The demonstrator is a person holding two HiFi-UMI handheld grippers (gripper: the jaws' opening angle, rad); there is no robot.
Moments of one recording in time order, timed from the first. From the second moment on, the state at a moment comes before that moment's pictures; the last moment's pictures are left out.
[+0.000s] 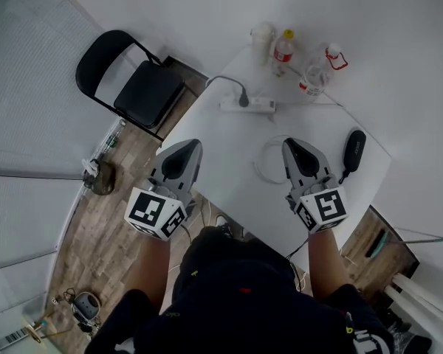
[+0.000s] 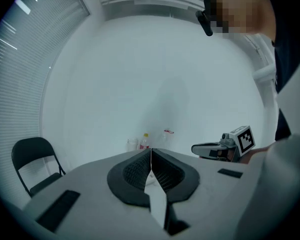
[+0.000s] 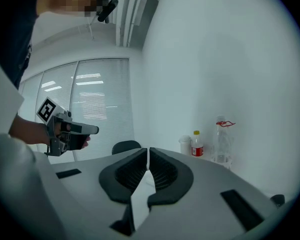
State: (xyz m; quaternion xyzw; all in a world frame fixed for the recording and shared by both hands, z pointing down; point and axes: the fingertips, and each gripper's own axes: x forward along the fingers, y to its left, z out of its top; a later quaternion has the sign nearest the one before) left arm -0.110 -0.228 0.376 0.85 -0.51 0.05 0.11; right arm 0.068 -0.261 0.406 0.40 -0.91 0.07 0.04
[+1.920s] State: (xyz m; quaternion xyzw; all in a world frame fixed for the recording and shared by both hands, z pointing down) left arm -0.086 -0.438 0.583 0.87 -0.43 0.17 0.17; right arm 0.024 -0.434 0.534 0.52 -0.84 0.10 0.12
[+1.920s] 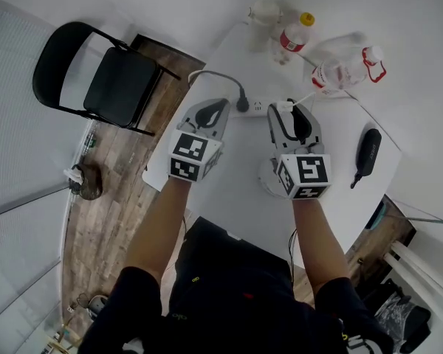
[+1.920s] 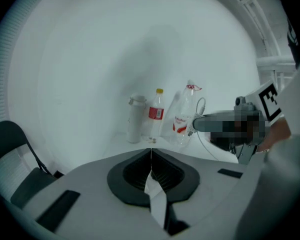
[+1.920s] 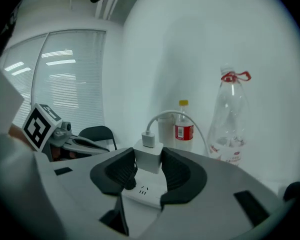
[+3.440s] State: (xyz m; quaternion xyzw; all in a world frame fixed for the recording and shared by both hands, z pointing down) left arm -0.108 -0.250 0.301 0.89 -0.46 0.04 0.00; right arm 0.091 -0.250 0.295 0.53 -0.85 -0.04 0.02
